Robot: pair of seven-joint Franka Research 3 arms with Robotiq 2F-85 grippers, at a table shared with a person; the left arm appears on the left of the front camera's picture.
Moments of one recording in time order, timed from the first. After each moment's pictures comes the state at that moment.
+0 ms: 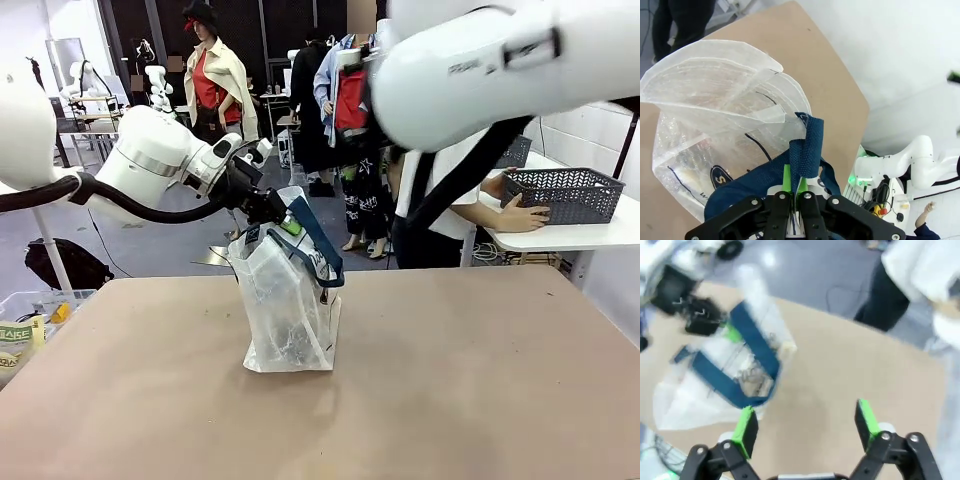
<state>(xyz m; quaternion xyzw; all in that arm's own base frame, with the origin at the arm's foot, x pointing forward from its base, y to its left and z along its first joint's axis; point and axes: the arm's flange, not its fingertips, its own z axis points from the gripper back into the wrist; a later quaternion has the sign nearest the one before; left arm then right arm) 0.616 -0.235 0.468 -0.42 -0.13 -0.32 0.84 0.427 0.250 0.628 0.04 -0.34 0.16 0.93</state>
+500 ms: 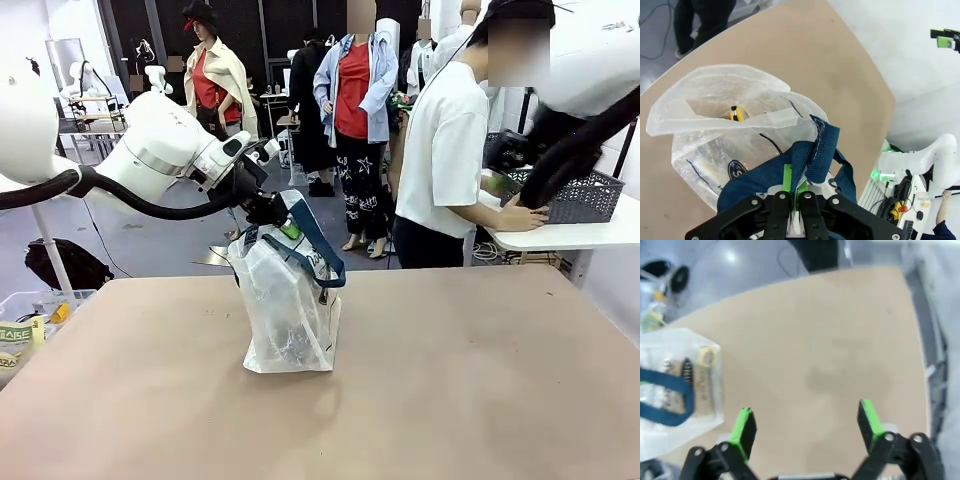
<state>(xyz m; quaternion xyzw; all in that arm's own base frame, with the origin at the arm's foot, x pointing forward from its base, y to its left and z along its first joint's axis) 0.613 -0.248 0.476 -0.34 -0.14 -0.34 0.86 0.466 0.034 0.573 0.09 -0.23 -0.08 0.97</state>
